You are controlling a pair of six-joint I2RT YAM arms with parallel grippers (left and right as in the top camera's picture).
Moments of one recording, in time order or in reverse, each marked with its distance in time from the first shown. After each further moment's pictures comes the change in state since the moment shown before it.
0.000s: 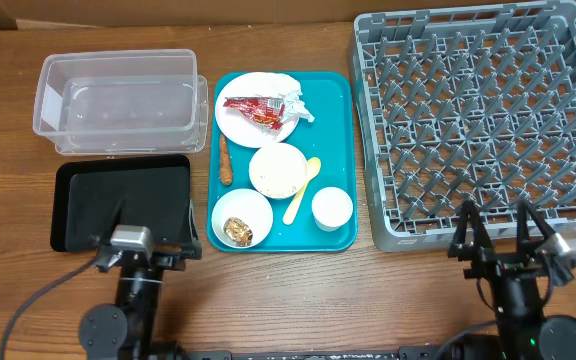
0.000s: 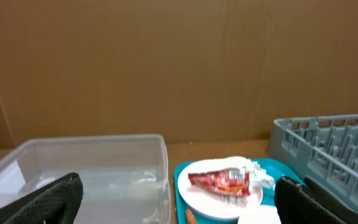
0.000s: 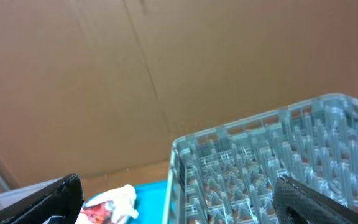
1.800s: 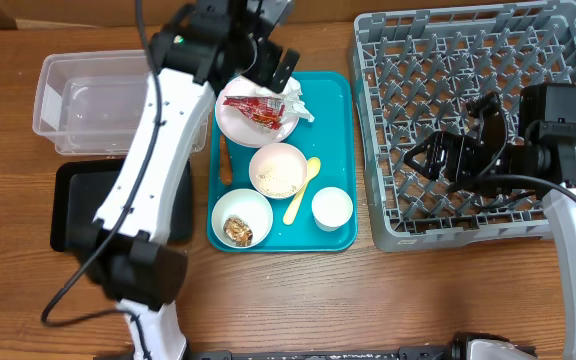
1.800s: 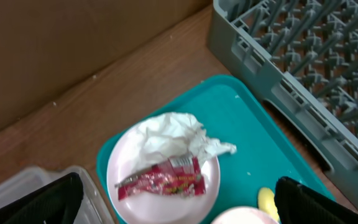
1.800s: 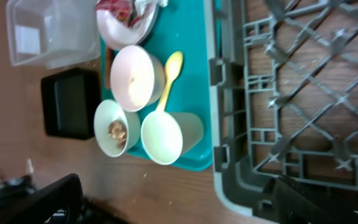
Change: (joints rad) left arm -0.367 1.868 1.862 -0.919 -0.049 0.275; right arm 0.000 1.356 0.925 -0.904 -0.461 -0.230
